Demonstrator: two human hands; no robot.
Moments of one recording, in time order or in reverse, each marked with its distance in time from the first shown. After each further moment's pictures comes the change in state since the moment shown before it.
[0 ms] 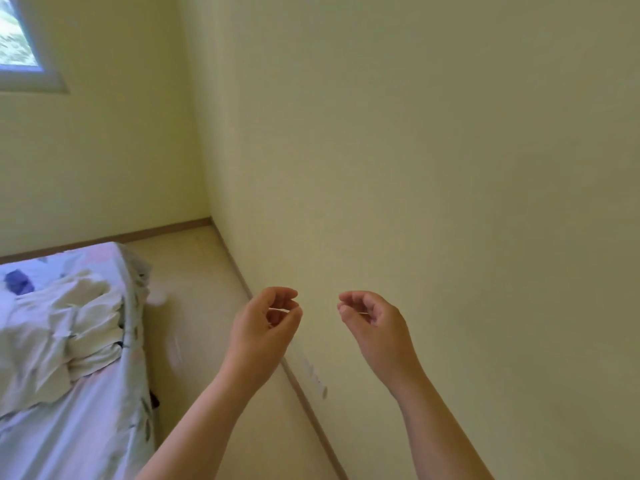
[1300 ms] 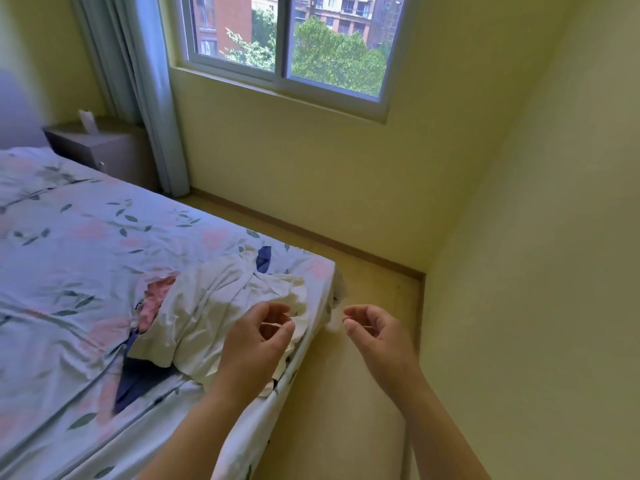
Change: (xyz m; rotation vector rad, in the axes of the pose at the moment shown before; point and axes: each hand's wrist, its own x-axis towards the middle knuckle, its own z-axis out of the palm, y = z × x) left_hand 0.243 -0.115 -0.307 0.104 0.872 -0.242; right_hand 0.312 -0.095 0.433 0.029 -0.910 -0.270
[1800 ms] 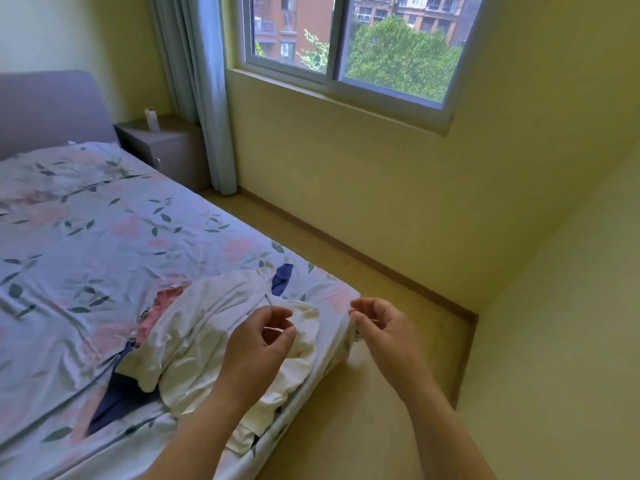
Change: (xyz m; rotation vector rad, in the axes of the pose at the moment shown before) left_hand 0.160 0.009 0.099 0.059 0.199 -0.099; right_hand 0.232 0.036 -0.054 0.019 -0.192 0.001
